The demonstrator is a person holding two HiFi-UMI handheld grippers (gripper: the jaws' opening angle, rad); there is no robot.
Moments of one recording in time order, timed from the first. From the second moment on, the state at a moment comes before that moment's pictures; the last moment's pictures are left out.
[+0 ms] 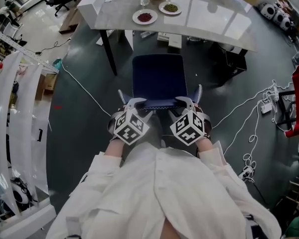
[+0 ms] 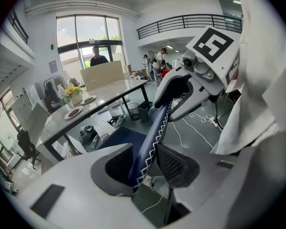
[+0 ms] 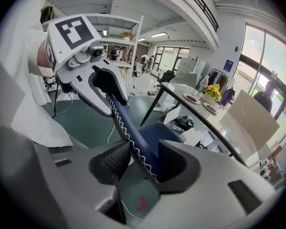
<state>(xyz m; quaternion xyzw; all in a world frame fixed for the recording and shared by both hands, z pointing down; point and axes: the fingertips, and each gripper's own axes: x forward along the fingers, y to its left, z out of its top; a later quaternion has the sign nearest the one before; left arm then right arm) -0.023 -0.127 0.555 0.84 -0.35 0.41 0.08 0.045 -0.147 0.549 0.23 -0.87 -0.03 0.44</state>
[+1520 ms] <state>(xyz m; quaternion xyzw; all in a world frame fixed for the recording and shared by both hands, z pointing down) -0.093 -0.321 0.553 0.84 -0.32 0.42 0.07 -0.023 -0.335 0.546 0.27 -0.86 0.00 0.44</state>
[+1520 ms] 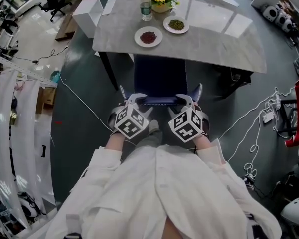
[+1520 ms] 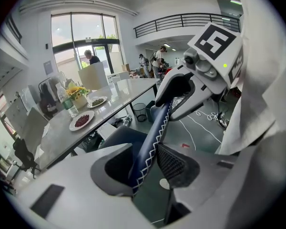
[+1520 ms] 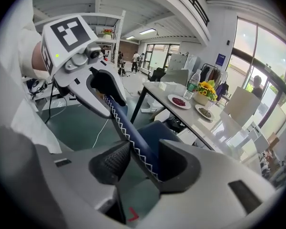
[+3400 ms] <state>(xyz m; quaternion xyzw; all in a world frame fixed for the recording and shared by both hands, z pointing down) -0.122 -0.426 0.550 0.86 -0.28 0.43 0.05 -0.051 -0.438 0.544 0.30 -0.85 0.02 0.44</state>
